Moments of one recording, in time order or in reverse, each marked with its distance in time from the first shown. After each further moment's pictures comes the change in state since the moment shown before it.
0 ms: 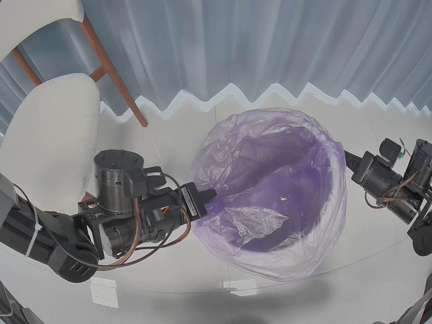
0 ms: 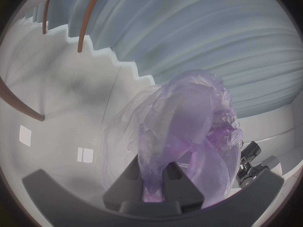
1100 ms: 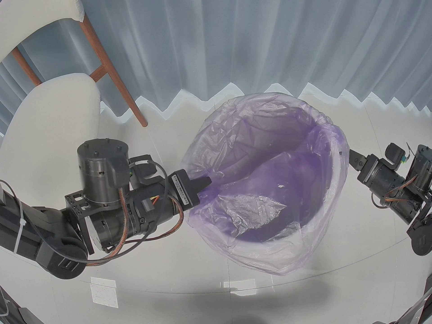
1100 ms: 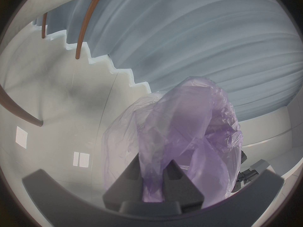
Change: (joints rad) left arm 0.013 -0.054 -0.007 0.000 0.002 -0.002; right arm -0.104 0.047 0.047 -0.098 -0.001 -0.022
